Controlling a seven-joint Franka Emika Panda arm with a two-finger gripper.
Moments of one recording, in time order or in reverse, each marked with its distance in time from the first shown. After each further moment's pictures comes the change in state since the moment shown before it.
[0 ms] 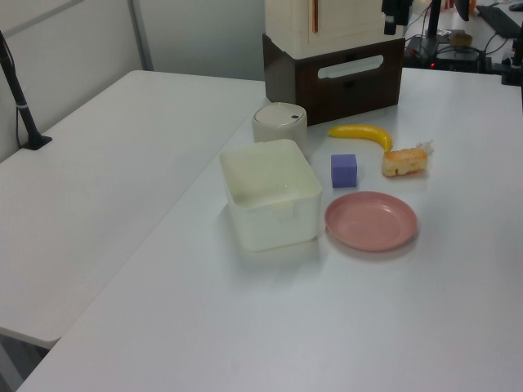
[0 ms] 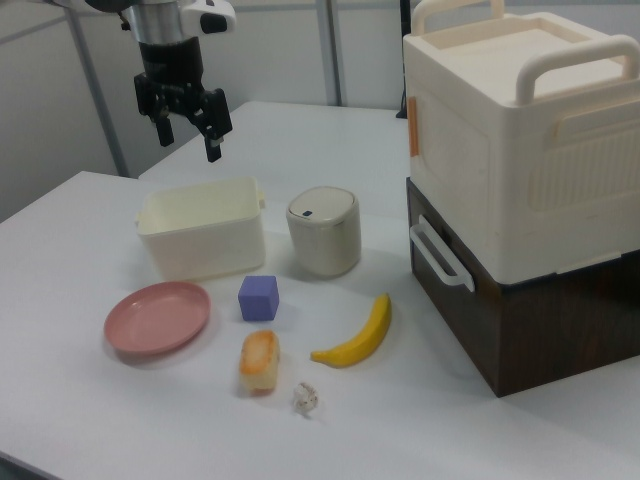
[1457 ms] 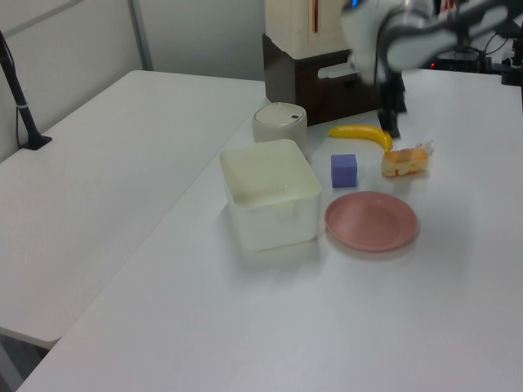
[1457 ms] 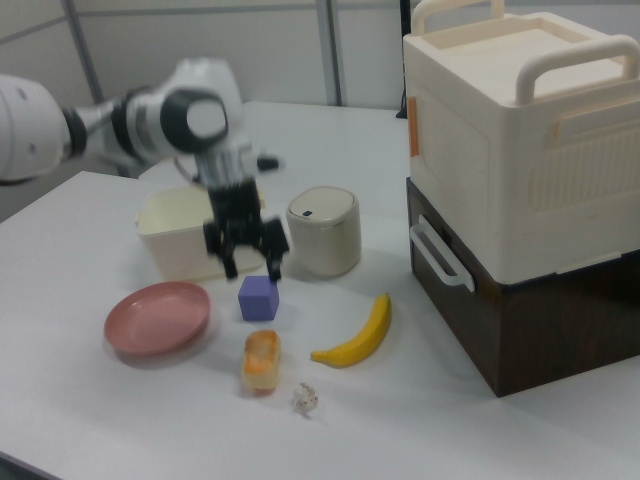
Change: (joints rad) arm 0.004 0.152 0.041 -0.346 -0.364 0.255 0.058
